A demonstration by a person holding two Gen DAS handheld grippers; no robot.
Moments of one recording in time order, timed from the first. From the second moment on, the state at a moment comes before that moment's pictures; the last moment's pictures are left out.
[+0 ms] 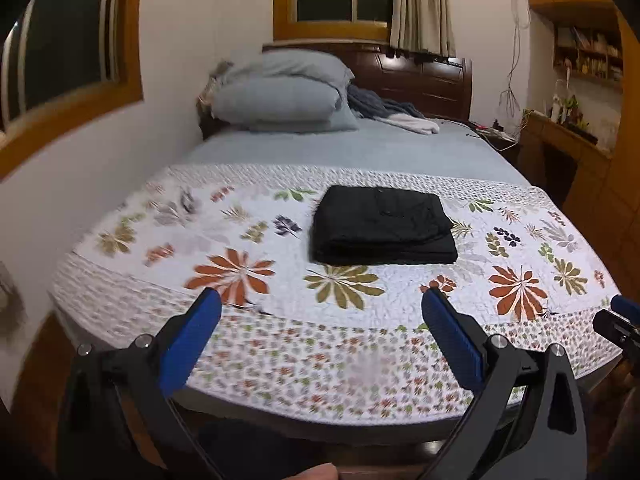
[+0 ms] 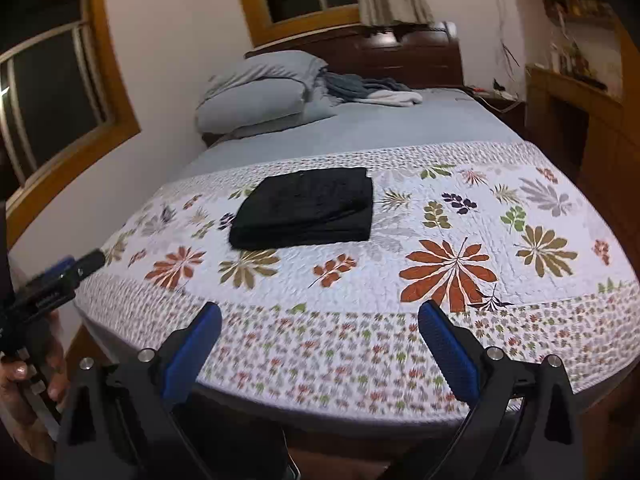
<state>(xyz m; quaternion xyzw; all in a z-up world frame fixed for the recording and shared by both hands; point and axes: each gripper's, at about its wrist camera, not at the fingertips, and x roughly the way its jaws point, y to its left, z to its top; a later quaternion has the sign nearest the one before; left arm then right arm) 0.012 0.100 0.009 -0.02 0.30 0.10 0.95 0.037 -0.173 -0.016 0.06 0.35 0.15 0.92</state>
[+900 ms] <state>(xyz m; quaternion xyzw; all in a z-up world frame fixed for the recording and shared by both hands) -0.051 0.091 0.041 -0.05 0.28 0.09 0.95 -0.020 -0.134 0.032 0.01 0.30 0.19 0.93</state>
